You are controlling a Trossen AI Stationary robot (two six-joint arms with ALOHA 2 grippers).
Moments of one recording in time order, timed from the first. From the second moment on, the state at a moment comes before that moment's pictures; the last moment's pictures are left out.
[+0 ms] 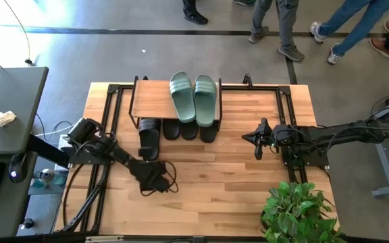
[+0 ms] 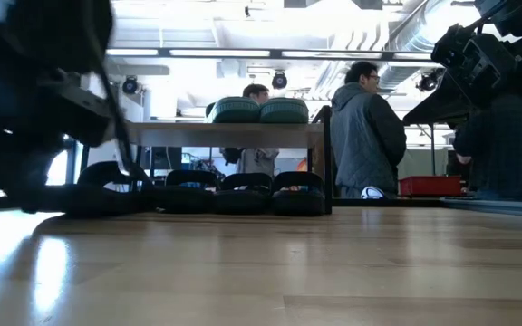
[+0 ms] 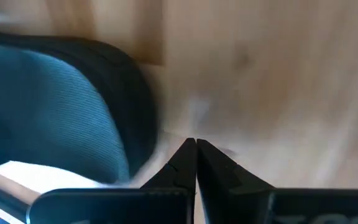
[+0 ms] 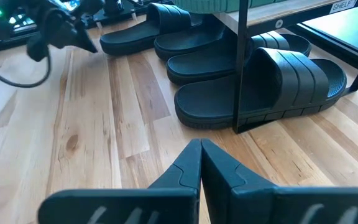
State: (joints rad) left arm -0.39 1.82 1.01 -1.05 -0.28 -0.63; right arm 0.04 0.58 0.25 -0.09 0.25 0.26
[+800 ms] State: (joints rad) left arm -0.05 1.82 0.95 -1.01 -0.40 -0.31; right arm 0.04 0.58 0.25 -0.09 0.25 0.26
